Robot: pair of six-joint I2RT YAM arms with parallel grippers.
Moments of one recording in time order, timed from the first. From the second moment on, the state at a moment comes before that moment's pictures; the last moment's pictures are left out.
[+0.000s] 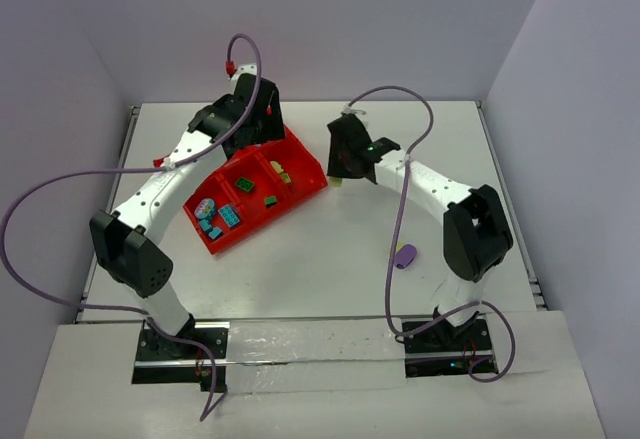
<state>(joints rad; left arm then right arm) -0.57 1.72 1.78 -0.82 -0.45 -0.51 0.55 1.76 1.41 -0.49 0.24 0.57</state>
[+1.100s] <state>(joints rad) -0.56 1.62 1.71 -0.82 -0.48 -0.52 0.59 1.76 1.57 -0.62 0.23 0.54</state>
